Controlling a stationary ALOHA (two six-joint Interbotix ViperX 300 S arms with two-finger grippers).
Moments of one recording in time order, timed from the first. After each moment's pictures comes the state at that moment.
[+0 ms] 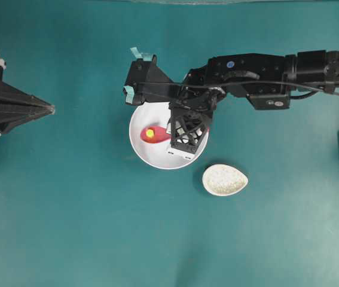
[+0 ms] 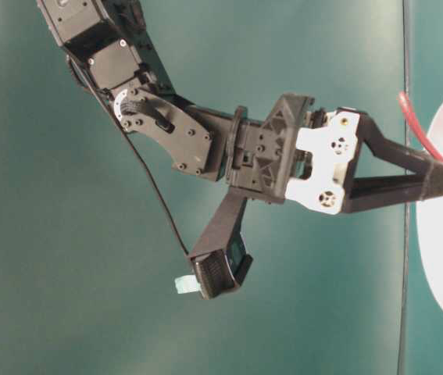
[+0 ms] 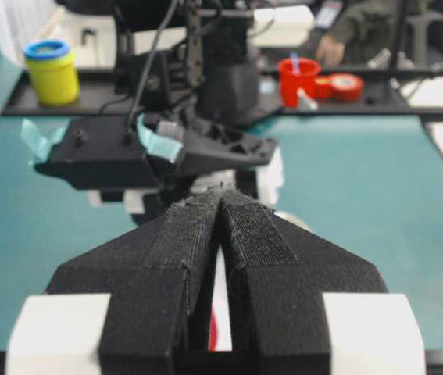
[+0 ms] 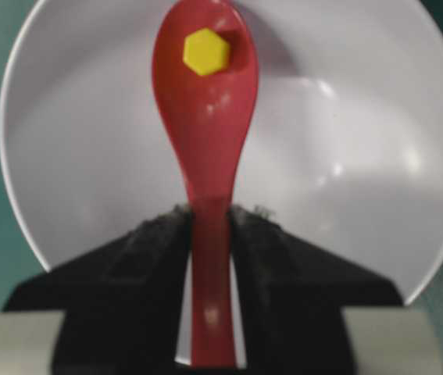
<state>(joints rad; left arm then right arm) 0.00 -0.96 1.18 0.02 -0.29 0.01 -0.13 0.25 0.16 0.21 0.83 0.04</state>
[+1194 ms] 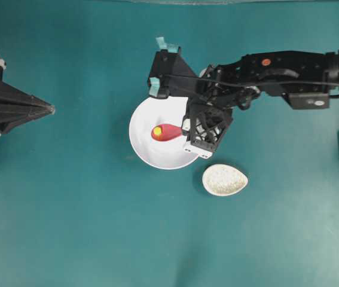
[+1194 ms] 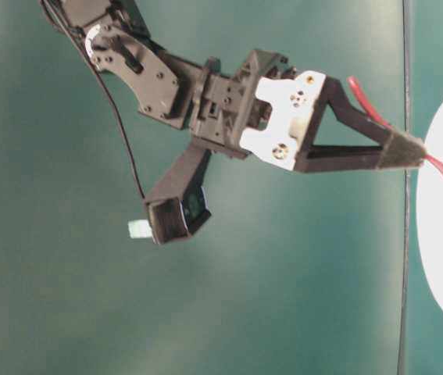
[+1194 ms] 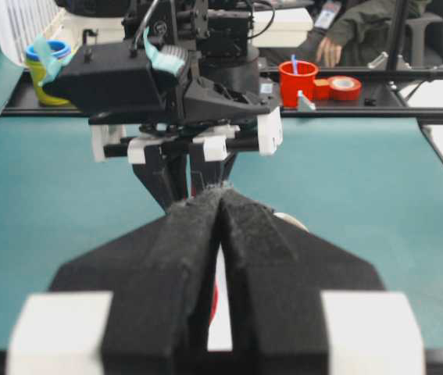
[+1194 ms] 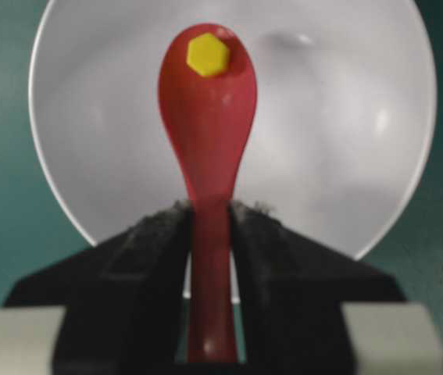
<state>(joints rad) 0.00 -0.96 1.18 0.02 -0.29 0.00 -0.12 0.09 0.31 0.21 0.71 0.05</state>
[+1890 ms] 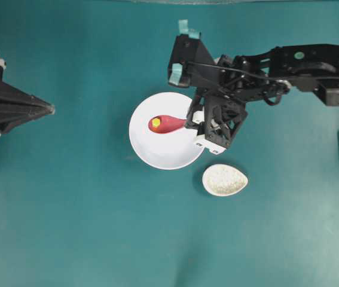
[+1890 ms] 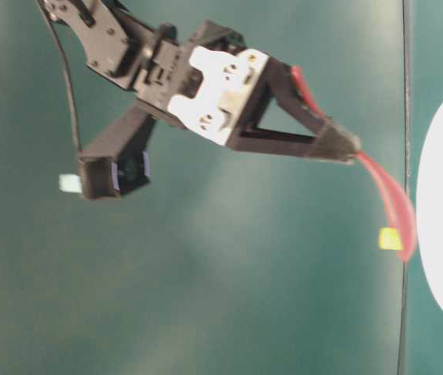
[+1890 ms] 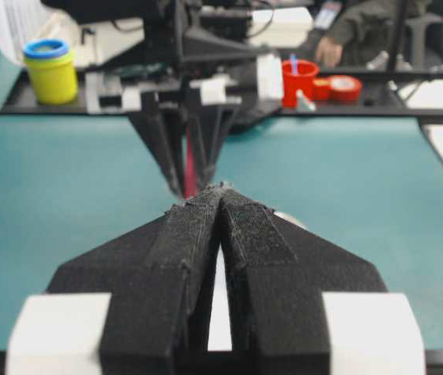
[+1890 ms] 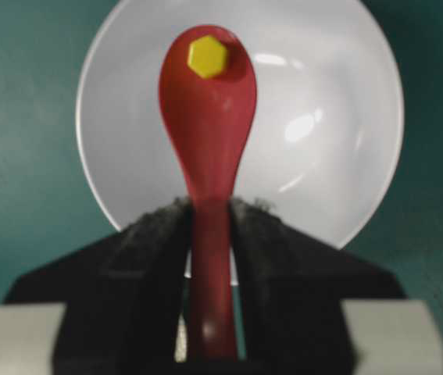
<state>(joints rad) 0.00 -0.96 1.18 0.02 -0.30 -0.01 -0.12 -0.06 0.38 0.21 0.62 0.05</state>
